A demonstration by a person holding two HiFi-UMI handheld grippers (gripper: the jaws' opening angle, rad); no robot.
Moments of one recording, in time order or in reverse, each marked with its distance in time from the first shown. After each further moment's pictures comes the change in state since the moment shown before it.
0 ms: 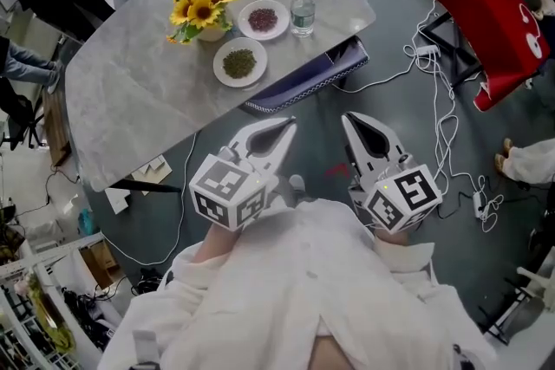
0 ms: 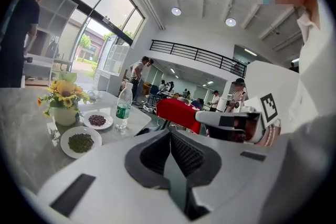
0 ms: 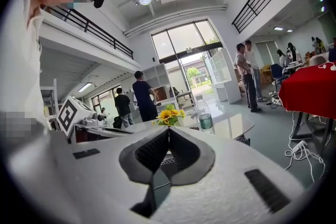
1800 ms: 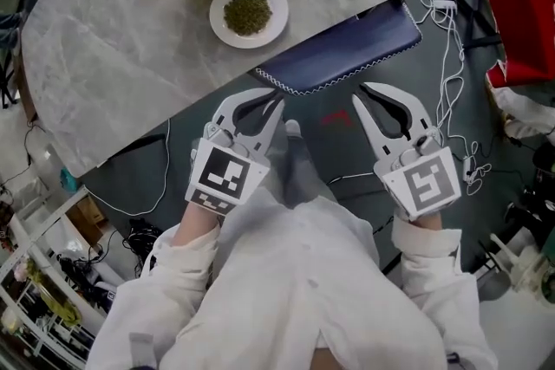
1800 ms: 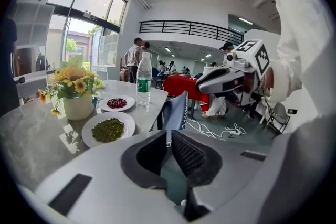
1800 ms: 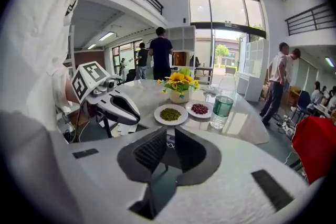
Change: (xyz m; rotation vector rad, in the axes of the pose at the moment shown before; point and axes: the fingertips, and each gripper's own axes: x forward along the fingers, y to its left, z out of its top) left arm 0.016 0.133 -0.094 0.199 0.229 0.053; right arm 0.107 -0.014 -0.078 -0.365 0.425 0.113
